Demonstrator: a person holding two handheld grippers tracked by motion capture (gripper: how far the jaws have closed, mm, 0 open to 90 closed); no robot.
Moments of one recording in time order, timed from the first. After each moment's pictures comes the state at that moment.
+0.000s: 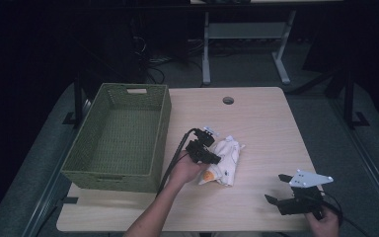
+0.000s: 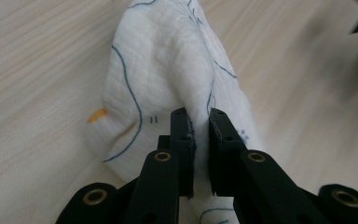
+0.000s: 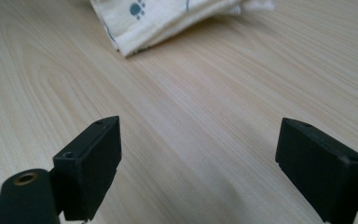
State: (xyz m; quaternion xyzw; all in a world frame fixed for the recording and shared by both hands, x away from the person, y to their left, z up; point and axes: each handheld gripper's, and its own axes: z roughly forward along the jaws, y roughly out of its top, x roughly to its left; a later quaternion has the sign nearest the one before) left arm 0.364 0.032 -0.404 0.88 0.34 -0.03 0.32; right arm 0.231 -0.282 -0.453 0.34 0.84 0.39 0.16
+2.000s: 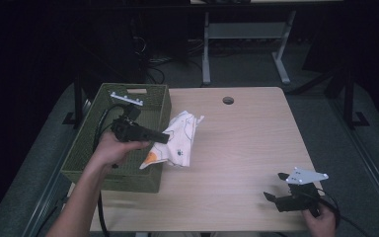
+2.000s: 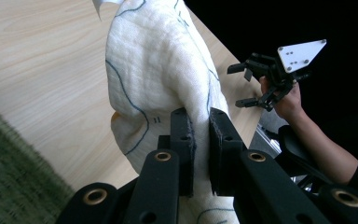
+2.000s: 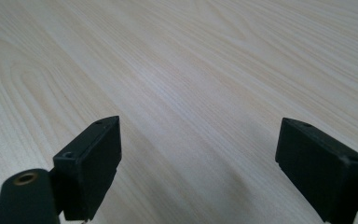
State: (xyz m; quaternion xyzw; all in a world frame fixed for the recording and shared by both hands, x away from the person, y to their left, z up) left arm 0.355 0.203 -0.291 0.81 0.36 -0.12 0.44; right arm 0.240 -0.279 -0.459 0.36 0.84 0.38 0.17
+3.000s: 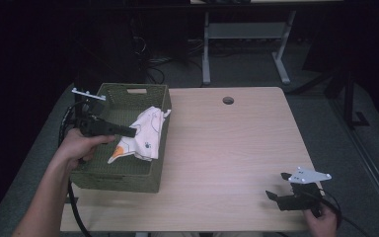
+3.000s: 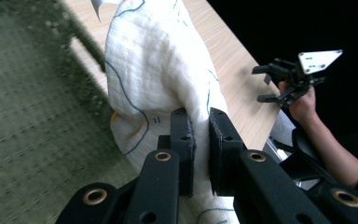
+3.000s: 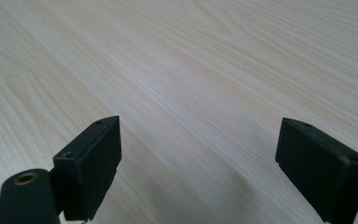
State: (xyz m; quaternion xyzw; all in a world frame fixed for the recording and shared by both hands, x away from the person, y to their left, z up) left arm 0.367 0.288 -0.290 0.79 0.41 -0.11 0.44; right arm 0.240 -0.285 -0.461 0.38 0.83 0.37 0.17
